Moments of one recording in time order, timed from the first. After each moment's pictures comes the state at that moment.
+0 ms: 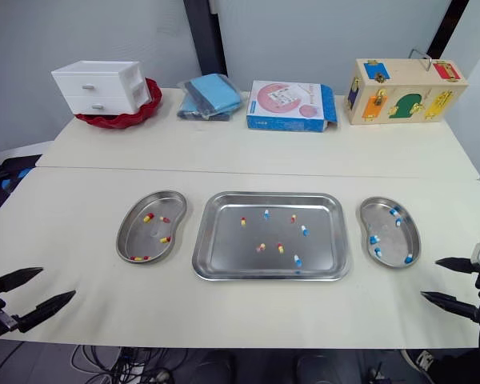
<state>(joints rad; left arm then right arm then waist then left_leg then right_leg) 0.53 0.92 0.71 -0.02 -0.55 0.17 -1.00 0.30 -1.05 -0.55 -0.04 0.40 0.30 1.32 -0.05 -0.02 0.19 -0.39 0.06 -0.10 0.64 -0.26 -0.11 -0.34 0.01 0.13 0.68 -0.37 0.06</state>
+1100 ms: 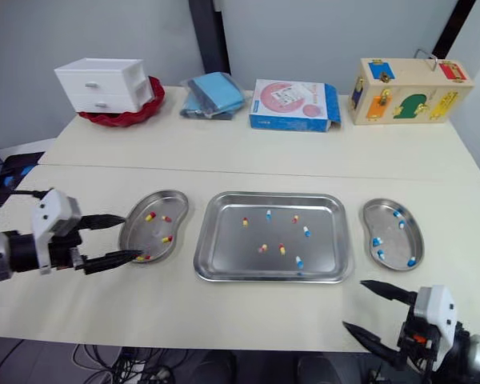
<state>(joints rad) -0.14 1.06 0.25 -0.12 -0.49 0.45 -1.15 0.61 -0.54 -0.39 -0.62 0.55 0.19 1.13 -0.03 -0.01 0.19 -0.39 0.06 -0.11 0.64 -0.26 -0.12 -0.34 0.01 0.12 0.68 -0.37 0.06</state>
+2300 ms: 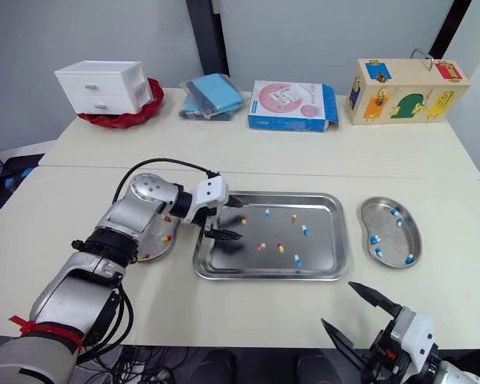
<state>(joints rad) -0.92 0.51 -0.34 0.70 0.01 0.01 -1.32 0.70 -0.41 -0.19 -0.58 0.41 -0.15 0.90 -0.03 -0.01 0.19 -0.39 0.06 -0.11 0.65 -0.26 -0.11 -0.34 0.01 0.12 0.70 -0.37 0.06</state>
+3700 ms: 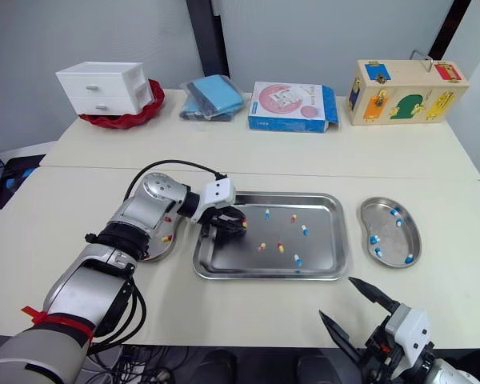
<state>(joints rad) -0.97 0.47 -0.34 0.82 0.09 0.00 -1.32 0.69 -0.45 -0.13 -0.58 0.41 -0.15 0.78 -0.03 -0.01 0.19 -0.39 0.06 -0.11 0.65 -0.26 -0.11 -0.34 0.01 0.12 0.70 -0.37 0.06</state>
